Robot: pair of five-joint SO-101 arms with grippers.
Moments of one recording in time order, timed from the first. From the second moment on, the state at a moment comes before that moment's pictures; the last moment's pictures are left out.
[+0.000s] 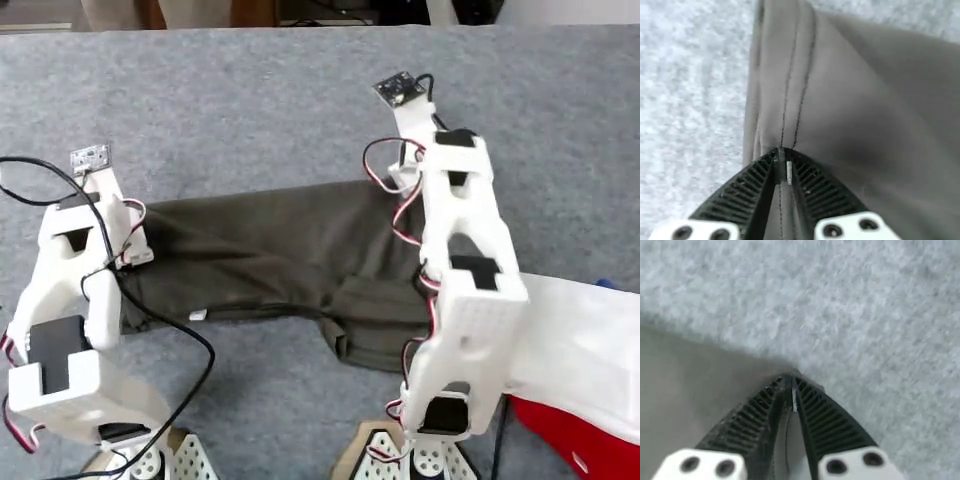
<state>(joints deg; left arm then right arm) -19.3 3.8 31.3 52.6 -6.9 1.3 34.9 -9.4 50.5 27.0</state>
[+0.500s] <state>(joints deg) -18.3 -6.7 31.0 61.6 -12.9 1.4 40.2 -37.9 75.5 27.0</state>
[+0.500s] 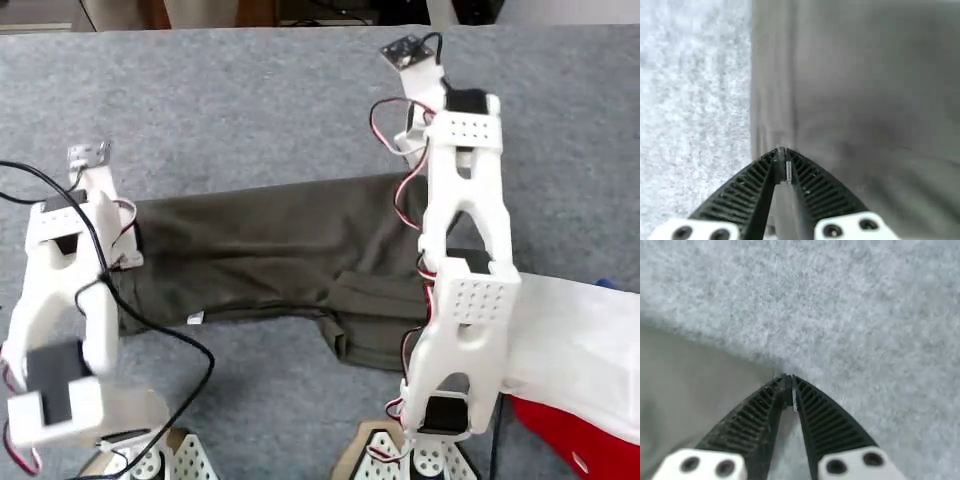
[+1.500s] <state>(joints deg) -22.3 -53.5 61.1 62.7 -19.4 -14.8 12.4 25.1 60.6 18.3</state>
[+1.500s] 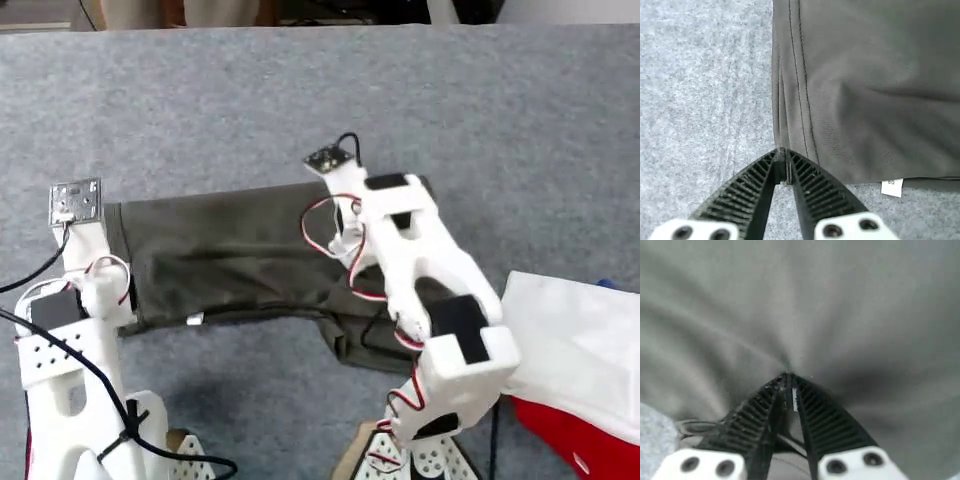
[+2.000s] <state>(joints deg) -22.3 -53.5 61.3 62.7 -19.4 -15.1 7.9 28.1 69.0 23.7</state>
